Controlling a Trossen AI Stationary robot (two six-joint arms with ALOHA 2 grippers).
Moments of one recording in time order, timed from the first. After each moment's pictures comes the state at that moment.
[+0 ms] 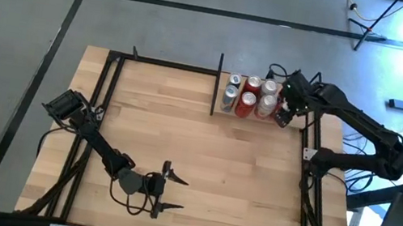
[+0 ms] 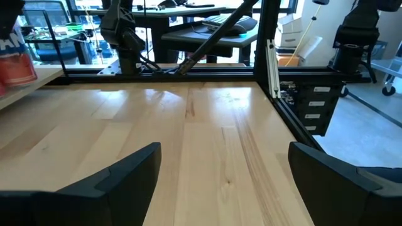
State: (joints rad) left arm -0.62 1.85 0.74 0.94 -0.61 -0.13; right arm -0.66 1.17 1.04 -1.14 0.15 0.02
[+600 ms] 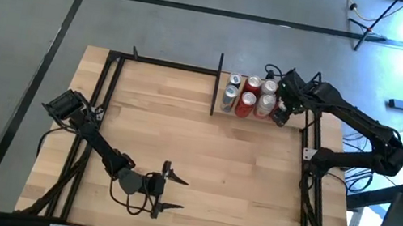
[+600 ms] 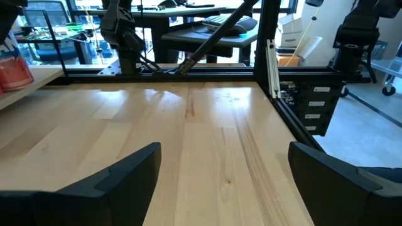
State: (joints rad) left arm -0.62 1.85 0.74 0.94 -0.61 -0.13; right arm -0.66 1.23 1.05 -1.10 0.18 -0.06
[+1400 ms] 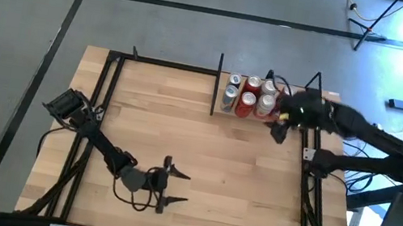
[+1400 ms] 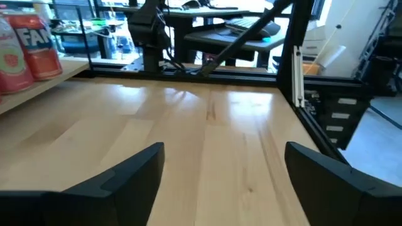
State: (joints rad) left arm -0.59 1.84 0.74 0.94 -0.66 -0.18; right arm -0.31 0.97 1.05 -0.98 0.07 0.14
